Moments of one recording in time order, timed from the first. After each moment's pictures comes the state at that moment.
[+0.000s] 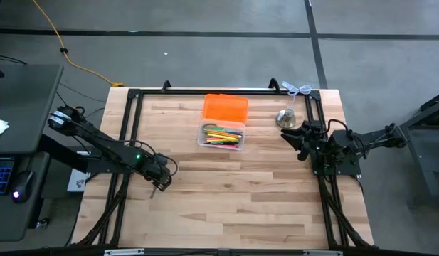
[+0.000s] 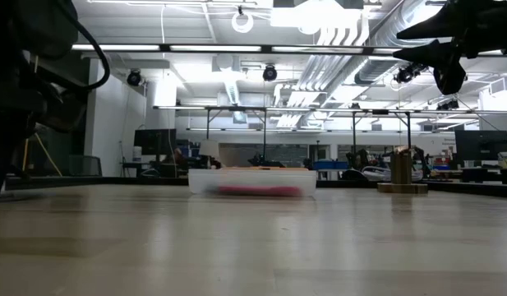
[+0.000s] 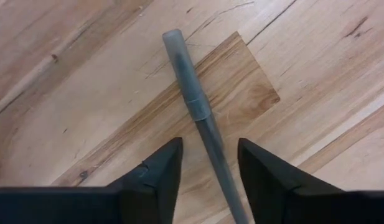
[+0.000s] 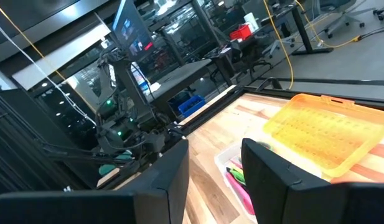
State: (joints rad) left arm -0.43 1.23 0.50 -0.67 -0.01 -1.31; right arm 0.23 0.22 0.23 0.02 0.55 0.56
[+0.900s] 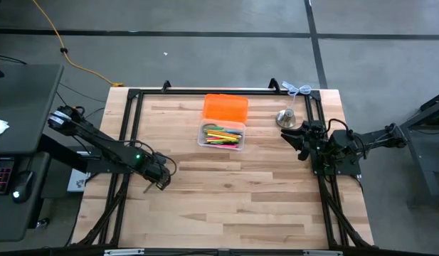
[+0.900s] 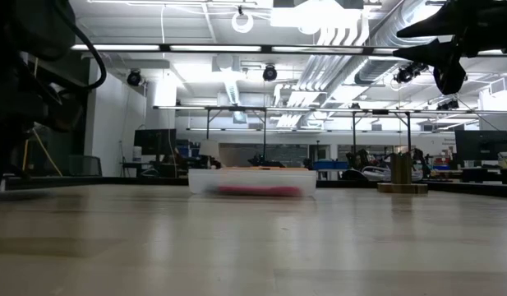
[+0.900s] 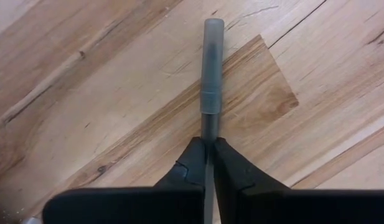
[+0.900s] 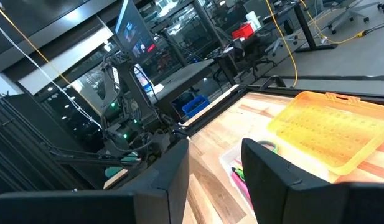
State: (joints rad) left arm -0.43 1.23 0.50 -0.71 -0.03 -1.34; right arm 0.23 0.22 0.23 0.03 0.54 0.59
